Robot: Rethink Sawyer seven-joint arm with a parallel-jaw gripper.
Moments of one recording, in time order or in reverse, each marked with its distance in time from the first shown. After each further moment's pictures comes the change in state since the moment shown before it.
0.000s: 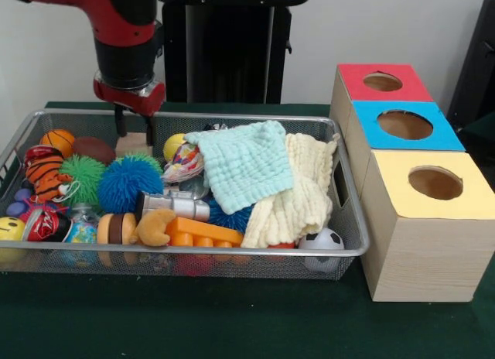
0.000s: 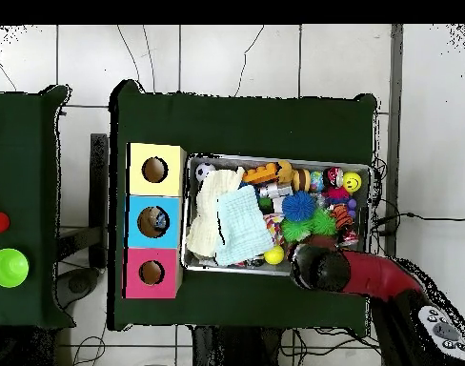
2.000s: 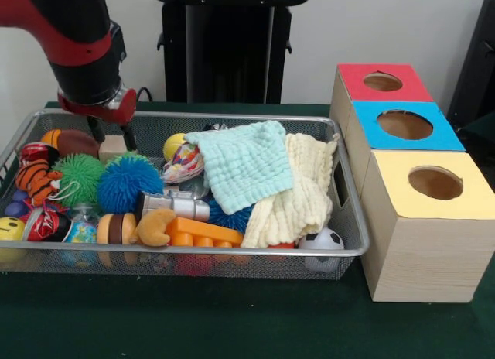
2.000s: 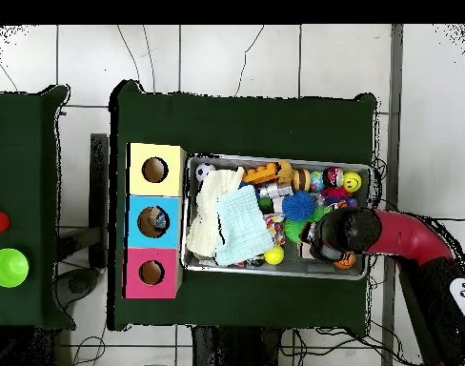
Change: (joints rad) arm -0.148 0.037 0.276 -0.199 -0.080 0.453 -0.070
